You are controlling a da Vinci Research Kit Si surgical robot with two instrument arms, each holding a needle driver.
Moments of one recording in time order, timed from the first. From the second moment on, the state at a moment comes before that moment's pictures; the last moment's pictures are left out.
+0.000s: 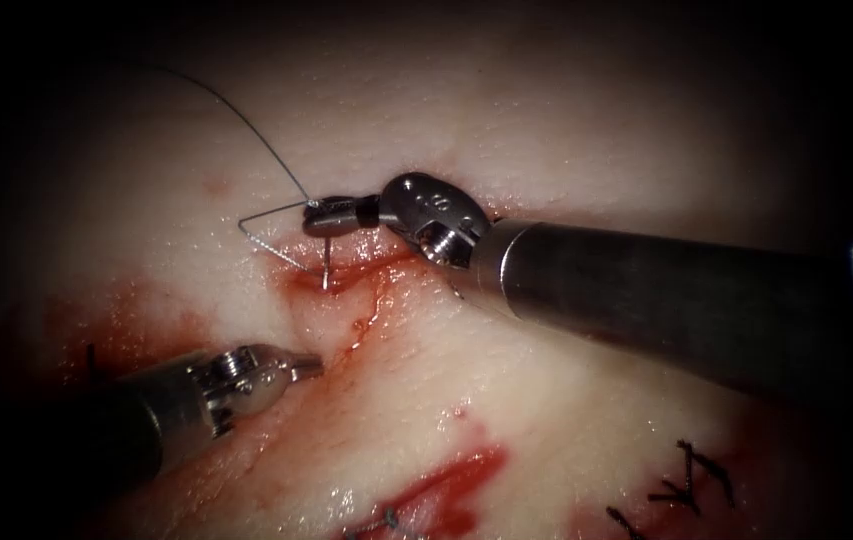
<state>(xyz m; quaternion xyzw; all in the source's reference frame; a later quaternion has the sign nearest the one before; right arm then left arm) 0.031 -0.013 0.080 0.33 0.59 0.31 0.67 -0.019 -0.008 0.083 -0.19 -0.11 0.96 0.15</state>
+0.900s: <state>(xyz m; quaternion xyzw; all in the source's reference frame) 0.033 -0.017 0.080 0.49 0.53 0.42 0.55 -0.014 -0.009 0.080 -0.19 -0.13 0.96 0.13</state>
